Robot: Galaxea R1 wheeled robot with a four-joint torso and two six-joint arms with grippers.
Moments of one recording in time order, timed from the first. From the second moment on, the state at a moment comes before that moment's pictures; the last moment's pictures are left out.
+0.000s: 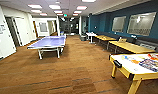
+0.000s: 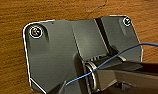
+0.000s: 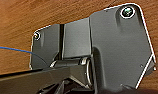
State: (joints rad) left arm 1.53 2.97 -2.63 0.06 -0.07 -0.04; right arm -1.55 3.01 -2.63 -0.32 0.08 0.30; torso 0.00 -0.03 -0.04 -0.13
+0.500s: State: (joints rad) left arm 1.53 2.97 -2.63 0.06 -0.07 -0.04; right arm -1.55 3.01 -2.63 -0.32 0.08 0.30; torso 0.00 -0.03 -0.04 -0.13
